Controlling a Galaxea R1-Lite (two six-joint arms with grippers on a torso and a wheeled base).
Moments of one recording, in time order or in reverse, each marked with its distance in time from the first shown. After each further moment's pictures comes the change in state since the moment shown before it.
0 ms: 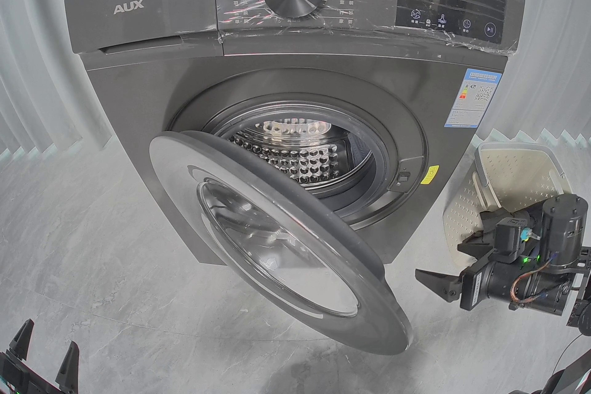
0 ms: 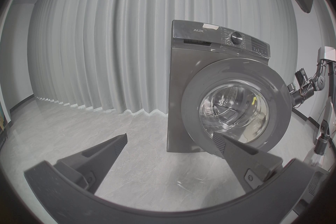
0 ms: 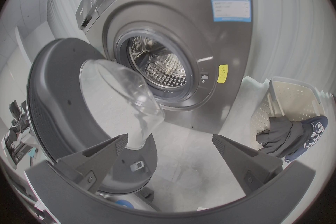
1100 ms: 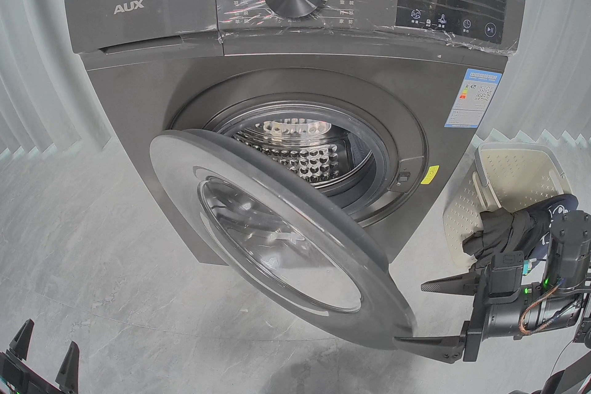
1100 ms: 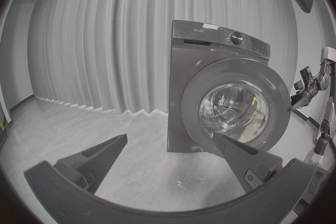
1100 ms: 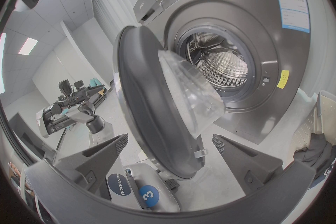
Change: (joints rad) left arm 0.000 0.000 0.000 0.000 0.000 0.000; right arm 0.120 -0.061 0.045 0.015 0.340 -0.096
